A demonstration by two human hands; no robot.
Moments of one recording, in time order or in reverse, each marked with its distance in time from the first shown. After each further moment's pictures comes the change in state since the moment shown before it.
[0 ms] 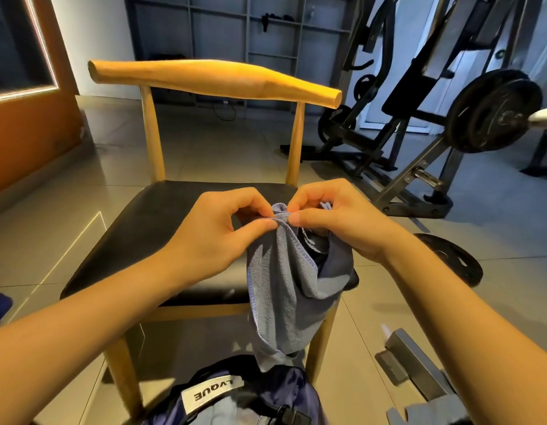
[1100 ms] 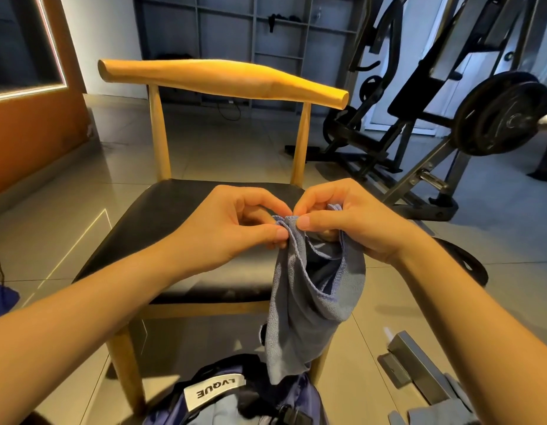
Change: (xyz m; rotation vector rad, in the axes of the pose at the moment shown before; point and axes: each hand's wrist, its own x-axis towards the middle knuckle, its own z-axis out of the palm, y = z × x) left_hand 0.004 0.022 -0.010 -0.410 -0.167 -0.236; right_hand -0.006 -0.011 -0.002 0.109 -0.155 -0.003
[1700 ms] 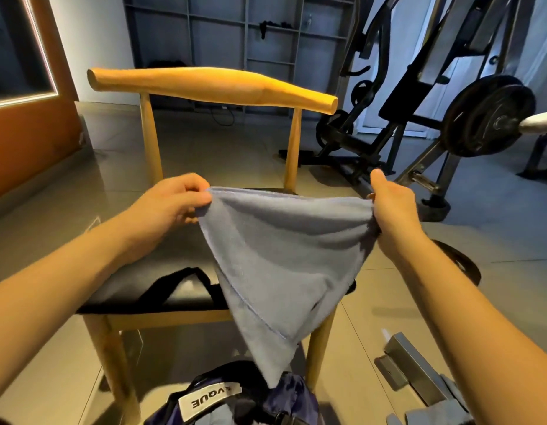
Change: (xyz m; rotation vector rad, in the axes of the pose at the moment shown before) left_hand 0.013 -0.039 -0.062 -0.072 0.210 -0.315; right_hand 0.006 0.048 -0.056 0.087 1.103 0.391
